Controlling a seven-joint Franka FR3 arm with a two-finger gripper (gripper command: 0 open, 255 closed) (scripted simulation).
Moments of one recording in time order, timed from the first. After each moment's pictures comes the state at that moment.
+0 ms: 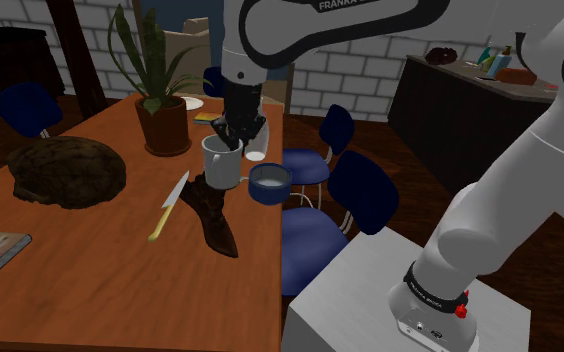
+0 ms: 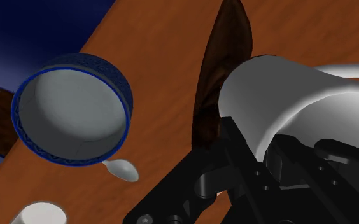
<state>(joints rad) 0.02 -0.18 0.40 -2.02 0.12 1.93 0.44</state>
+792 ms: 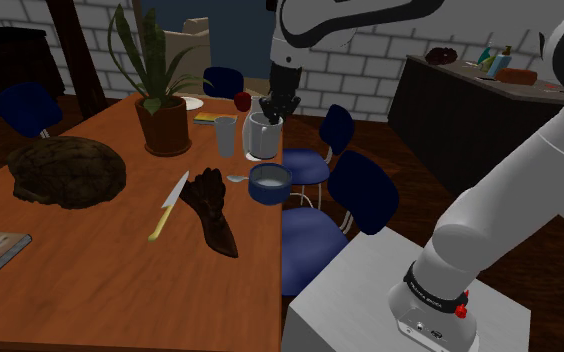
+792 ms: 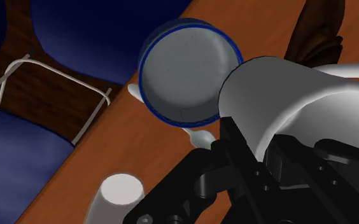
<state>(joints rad) -0.09 -0.24 0.21 -2.05 0.12 1.88 0.14</state>
